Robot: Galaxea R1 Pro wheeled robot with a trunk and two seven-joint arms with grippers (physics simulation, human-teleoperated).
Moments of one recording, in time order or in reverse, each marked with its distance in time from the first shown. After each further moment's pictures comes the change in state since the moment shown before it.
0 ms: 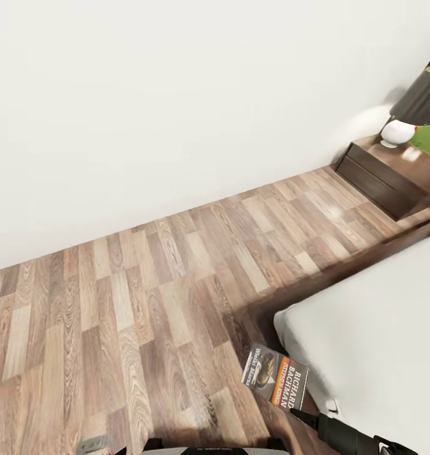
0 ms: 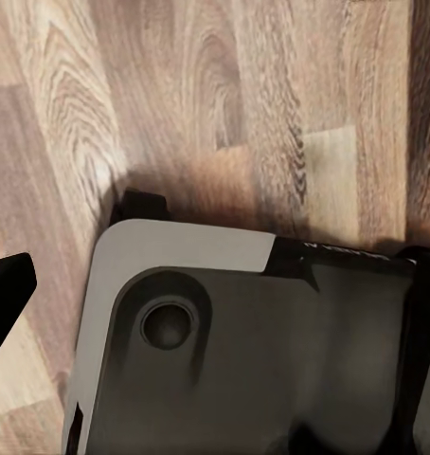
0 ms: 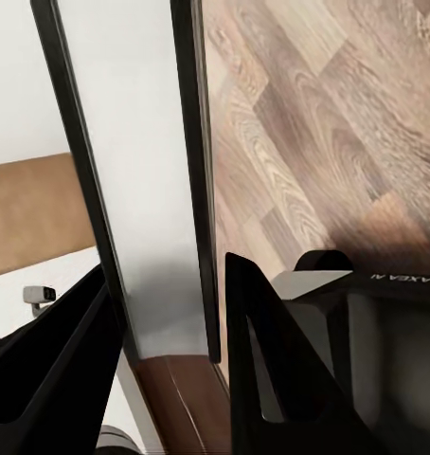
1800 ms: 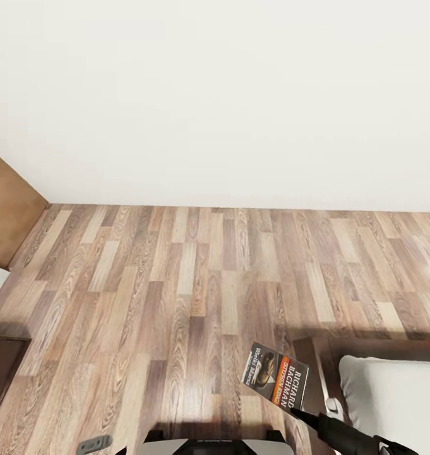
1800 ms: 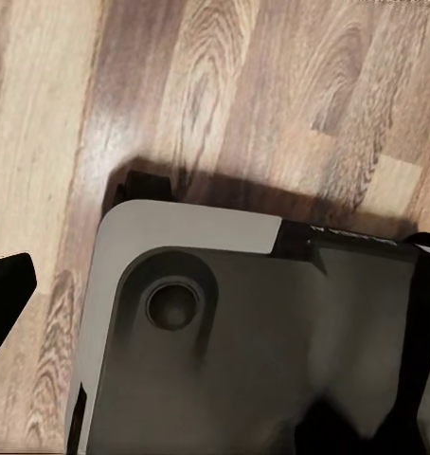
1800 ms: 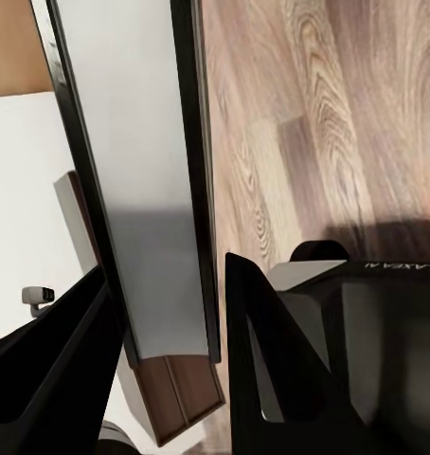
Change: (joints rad) left arm 0.000 0.000 0.000 0.001 0.000 -0.002 0.000; right arm 0.000 0.000 0.000 -0.002 0.000 -0.006 0.000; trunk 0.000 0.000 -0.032
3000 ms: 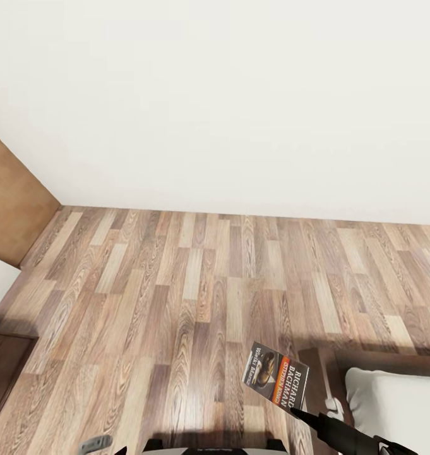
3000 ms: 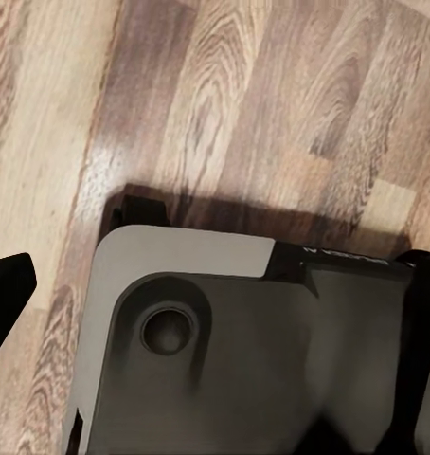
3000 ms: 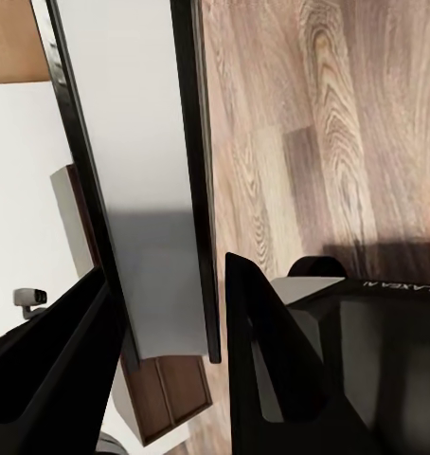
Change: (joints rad) left arm 0.000 -0.001 0.000 0.000 0.001 -0.010 0.001; right arm 0.000 0.001 0.000 0.001 -0.002 -0.015 -0.011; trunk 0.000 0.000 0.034
